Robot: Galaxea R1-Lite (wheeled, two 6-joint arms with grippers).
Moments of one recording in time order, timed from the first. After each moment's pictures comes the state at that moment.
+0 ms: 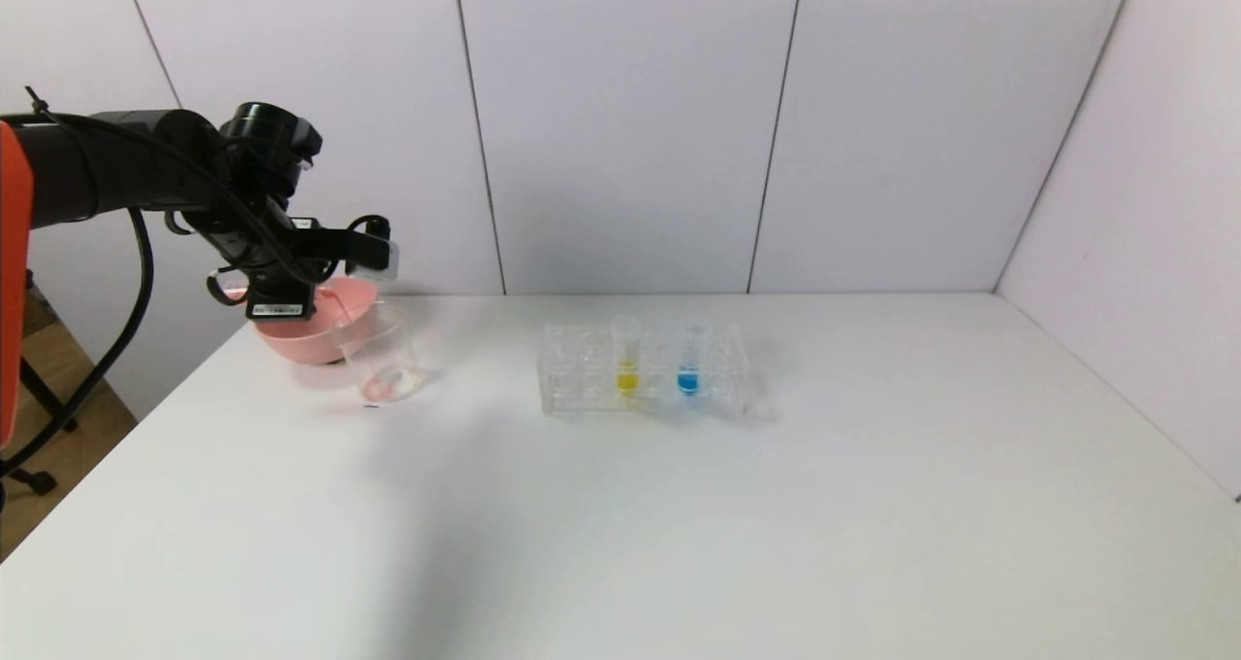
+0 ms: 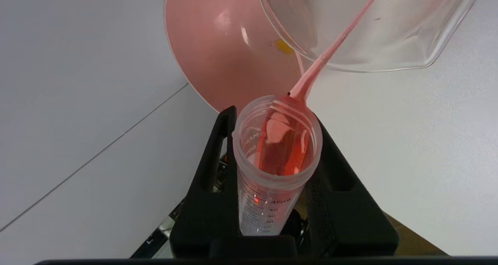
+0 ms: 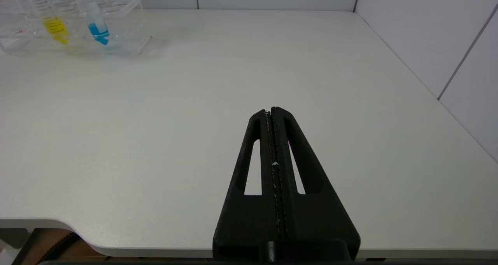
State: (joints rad) left arm -0.01 2.15 -2.01 0.71 0.24 1.43; right arm 0.00 0.00 0.00 0.00 0.00 0.00
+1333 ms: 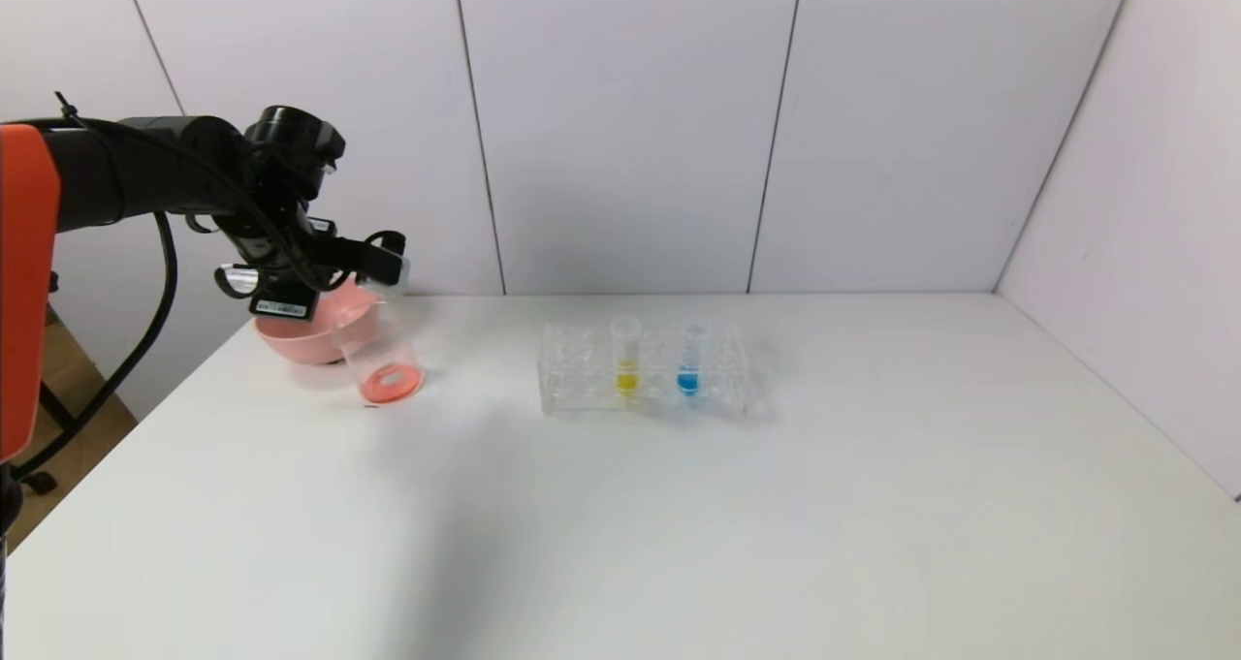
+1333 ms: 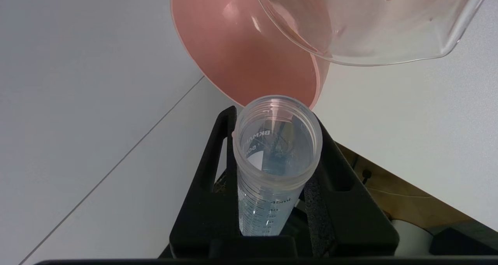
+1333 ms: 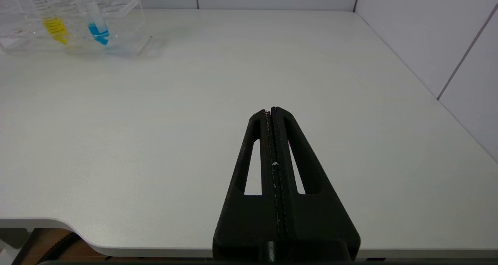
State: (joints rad) left arm -0.04 2.16 -2.01 0.68 0.36 1.55; right arm 0.00 0.00 0.00 0.00 0.00 0.00
